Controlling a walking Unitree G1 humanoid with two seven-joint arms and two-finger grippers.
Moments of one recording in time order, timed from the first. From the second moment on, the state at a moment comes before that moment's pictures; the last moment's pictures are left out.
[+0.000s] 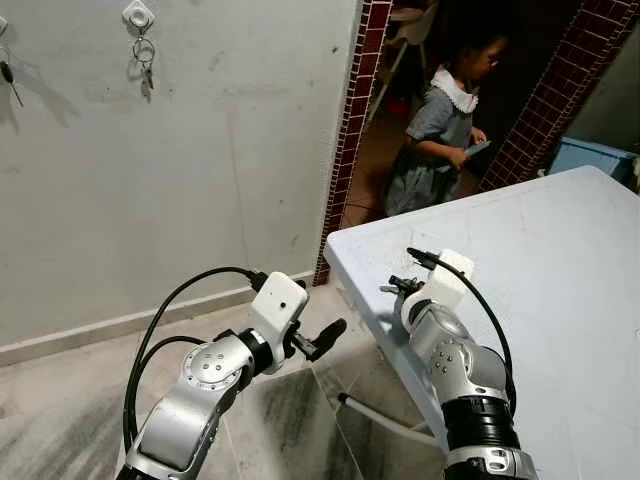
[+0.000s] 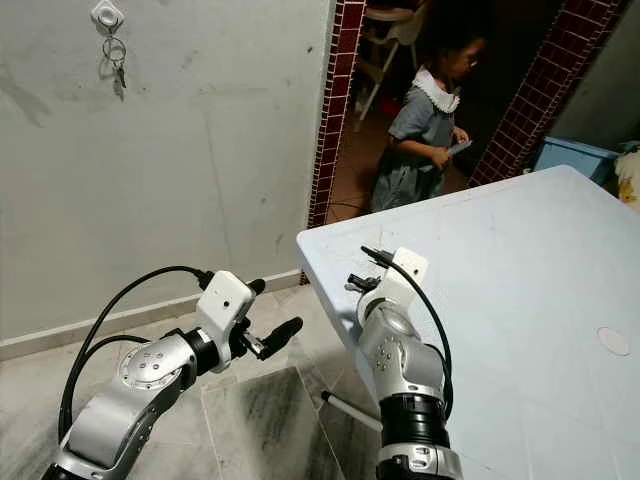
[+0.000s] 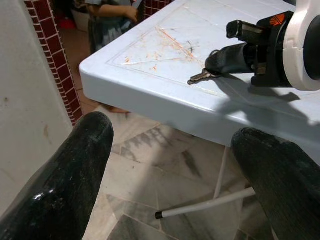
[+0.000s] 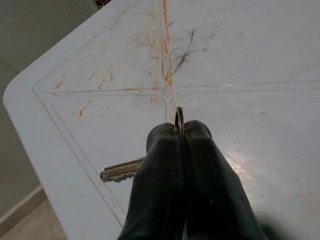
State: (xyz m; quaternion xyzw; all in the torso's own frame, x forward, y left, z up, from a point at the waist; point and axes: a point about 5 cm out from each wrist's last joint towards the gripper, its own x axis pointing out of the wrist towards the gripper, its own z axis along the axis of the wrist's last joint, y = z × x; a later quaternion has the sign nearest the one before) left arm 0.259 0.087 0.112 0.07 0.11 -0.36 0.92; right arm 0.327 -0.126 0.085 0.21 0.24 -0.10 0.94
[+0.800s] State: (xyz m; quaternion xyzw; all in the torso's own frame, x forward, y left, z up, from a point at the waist) left arm 0.276 0.096 0.127 0.07 0.05 -0.30 0.95; right arm 0.338 -0.154 0.138 0.00 0.03 -0.03 1.00
